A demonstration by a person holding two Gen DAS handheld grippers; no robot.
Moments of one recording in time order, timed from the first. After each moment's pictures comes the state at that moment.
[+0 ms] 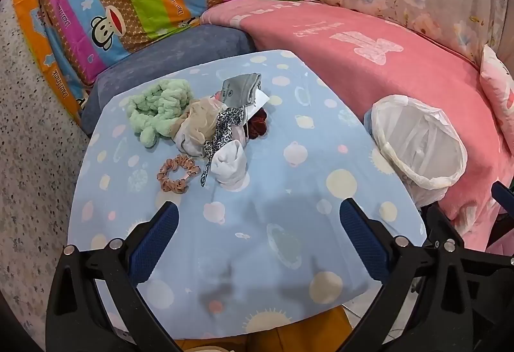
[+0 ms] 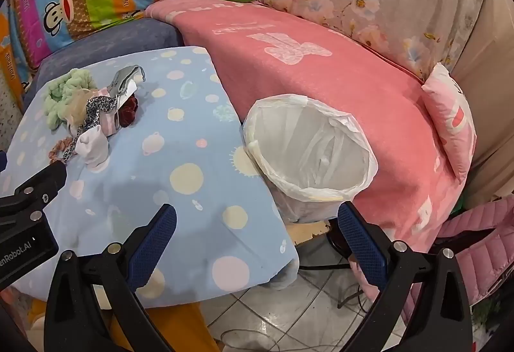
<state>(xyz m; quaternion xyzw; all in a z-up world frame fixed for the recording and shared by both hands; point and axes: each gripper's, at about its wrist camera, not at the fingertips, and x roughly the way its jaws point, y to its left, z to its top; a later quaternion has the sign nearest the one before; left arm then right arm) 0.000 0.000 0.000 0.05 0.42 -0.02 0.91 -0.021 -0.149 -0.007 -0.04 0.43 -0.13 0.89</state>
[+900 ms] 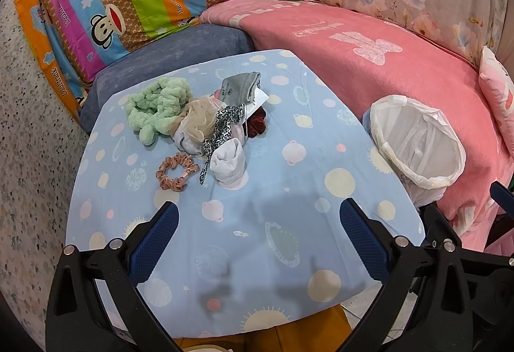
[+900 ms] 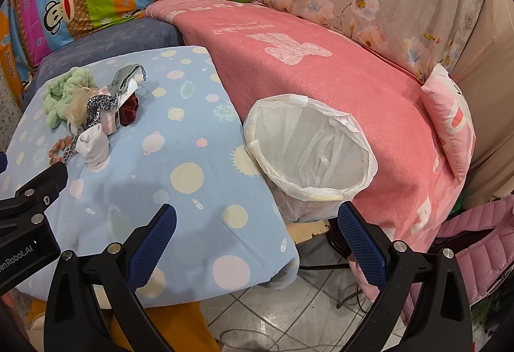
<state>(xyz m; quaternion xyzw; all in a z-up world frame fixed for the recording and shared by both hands) -0.003 -0.002 -0.001 0.05 0.42 -0.02 0.91 -0.021 -0.146 -0.008 -0.05 0.43 -0.13 0.89</state>
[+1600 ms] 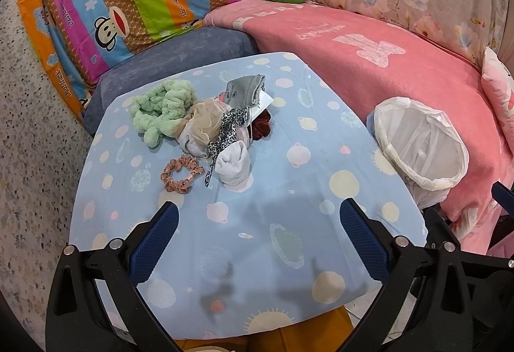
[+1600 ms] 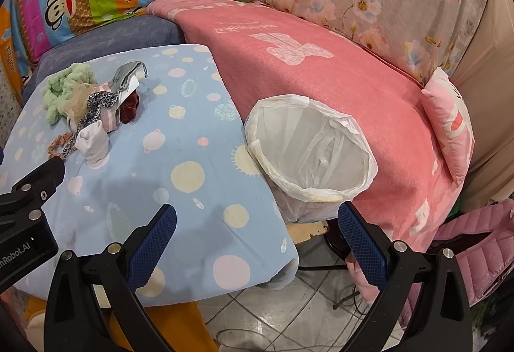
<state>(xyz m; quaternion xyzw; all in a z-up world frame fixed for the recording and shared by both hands) -0.004 0.002 0.001 0.05 0.42 -0.02 0.91 -0.021 -0.142 -0.009 -0.05 0.43 -0.14 0.89</state>
